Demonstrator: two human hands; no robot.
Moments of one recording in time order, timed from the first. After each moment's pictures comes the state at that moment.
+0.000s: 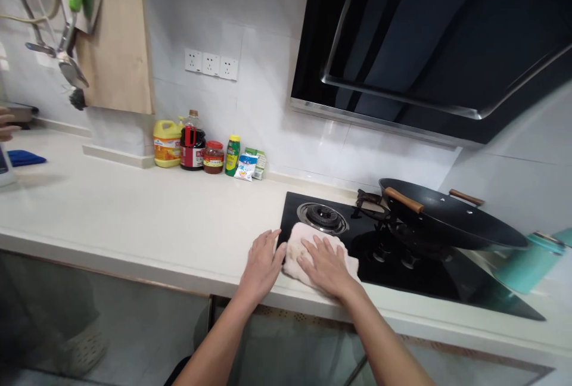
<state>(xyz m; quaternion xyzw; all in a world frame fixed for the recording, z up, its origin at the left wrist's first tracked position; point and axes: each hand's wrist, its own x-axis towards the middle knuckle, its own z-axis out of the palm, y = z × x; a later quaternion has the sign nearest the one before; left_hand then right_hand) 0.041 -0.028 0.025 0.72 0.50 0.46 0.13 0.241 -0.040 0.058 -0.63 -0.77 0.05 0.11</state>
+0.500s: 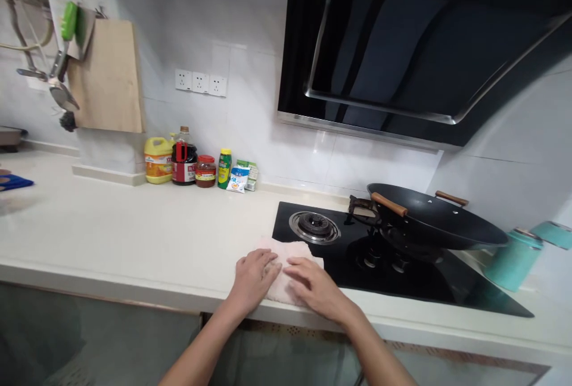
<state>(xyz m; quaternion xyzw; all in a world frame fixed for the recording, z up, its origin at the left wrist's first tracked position) 0.035 -0.032 0.038 0.77 0.52 0.36 0.08 0.251 -0.065 0.061 -0.45 -0.85 0.13 0.25</state>
